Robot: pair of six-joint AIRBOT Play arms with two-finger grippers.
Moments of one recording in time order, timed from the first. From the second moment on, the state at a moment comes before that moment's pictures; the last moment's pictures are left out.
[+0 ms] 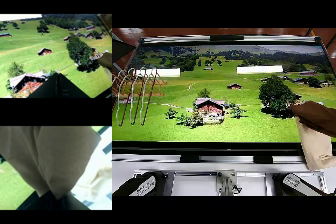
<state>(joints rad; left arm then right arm) 0.16 -1.05 1.71 0.73 -1.35 -1.30 -0.78 -1.25 1.52 -1.50 1.71 1.64</state>
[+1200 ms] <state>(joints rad) 0.16 -1.06 1.71 0.73 -1.34 -1.30 -0.85 -0.96 1.07 -1.72 1.40 1.75</state>
